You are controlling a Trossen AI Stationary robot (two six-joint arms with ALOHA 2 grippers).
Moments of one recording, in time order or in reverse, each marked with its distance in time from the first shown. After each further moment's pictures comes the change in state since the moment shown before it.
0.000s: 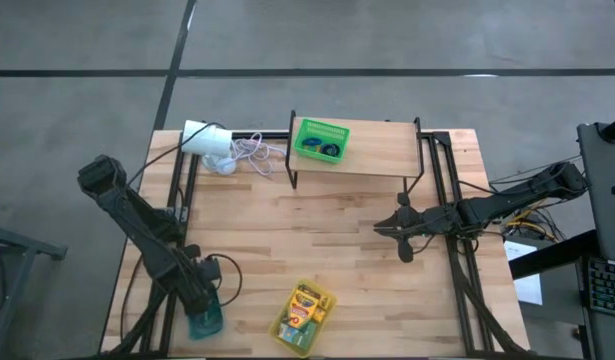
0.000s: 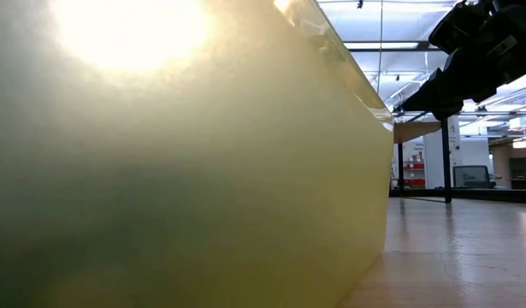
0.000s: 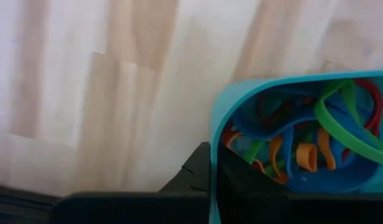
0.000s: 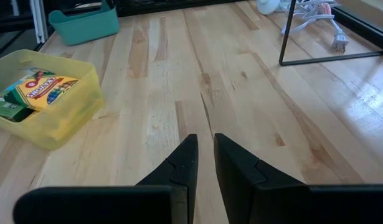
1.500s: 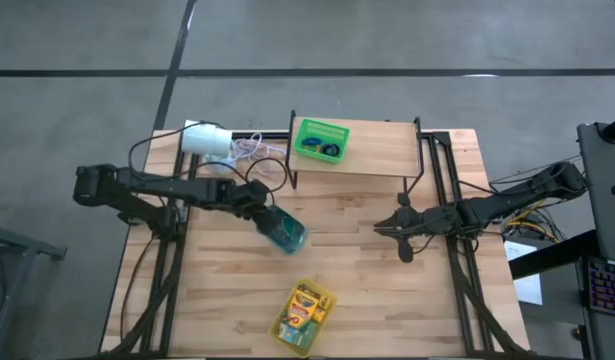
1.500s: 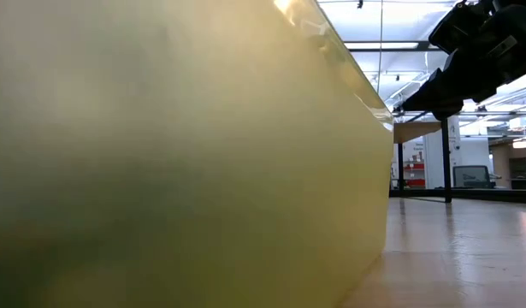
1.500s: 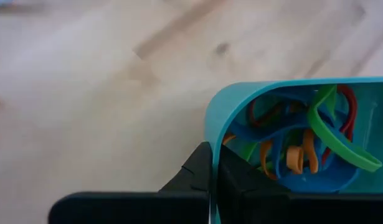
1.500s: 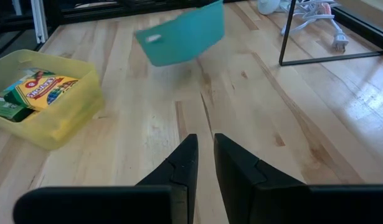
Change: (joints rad) left arm 1.010 0.001 0.001 0.461 -0.112 0.452; right arm 0.000 0.000 0.000 0.000 0.000 0.000
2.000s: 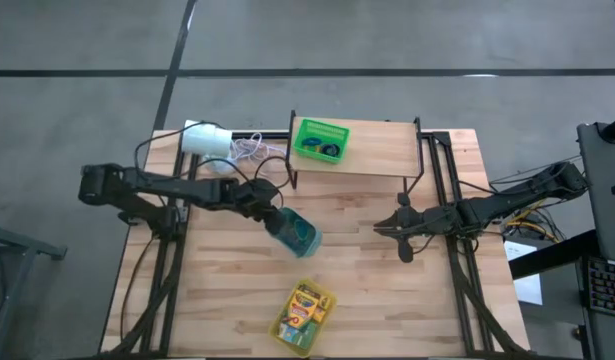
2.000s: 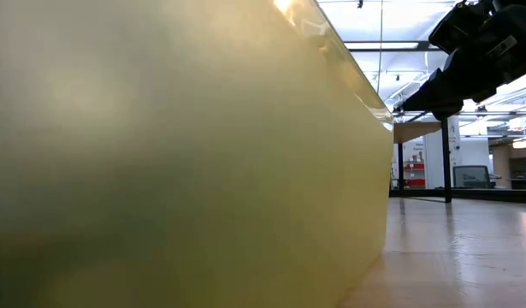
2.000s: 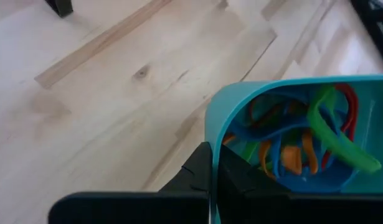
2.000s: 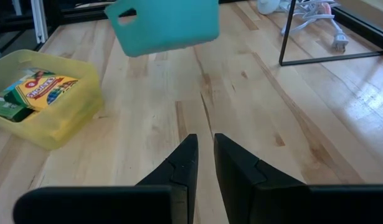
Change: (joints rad) left arm -0.001 0.037 0.003 0.218 0.148 -0.006; right arm 0.000 0.000 0.000 0.000 0.000 0.000
